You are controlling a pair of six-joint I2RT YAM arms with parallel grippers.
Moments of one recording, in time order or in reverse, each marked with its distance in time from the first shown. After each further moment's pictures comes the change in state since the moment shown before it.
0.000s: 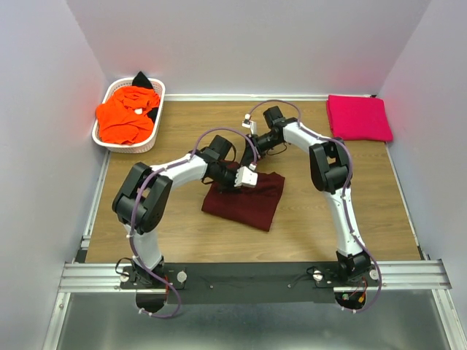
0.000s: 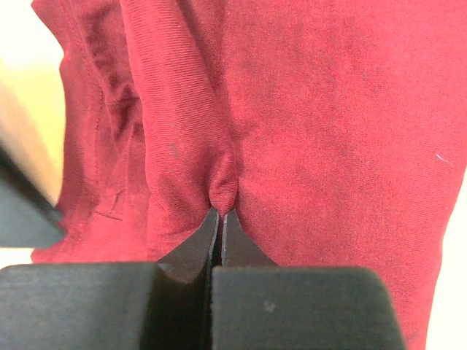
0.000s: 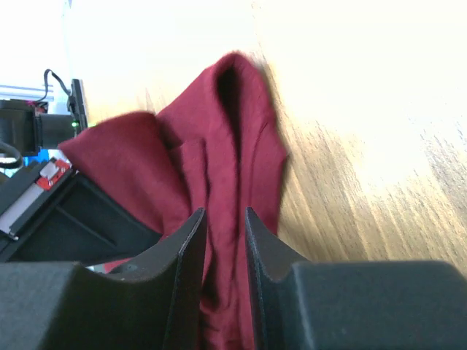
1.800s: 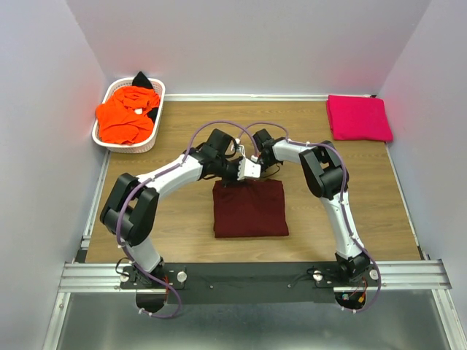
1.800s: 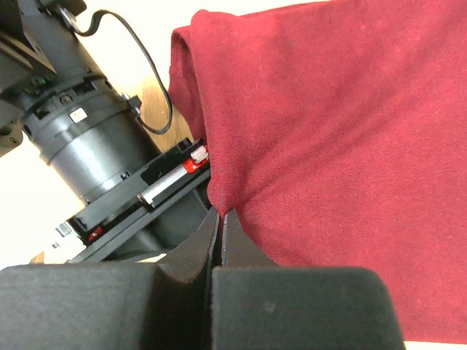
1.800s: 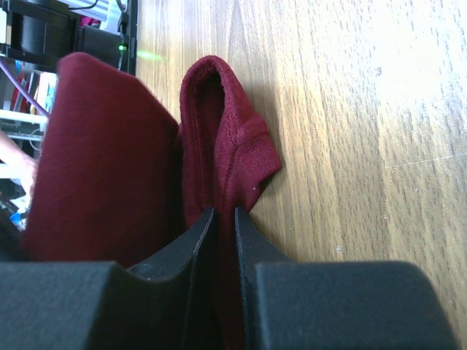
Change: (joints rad) left arm -0.031 -0.138 0.005 0.047 0.001 -0.121; right arm 0.119 -0.068 -0.310 0.087 -0.185 -0.177
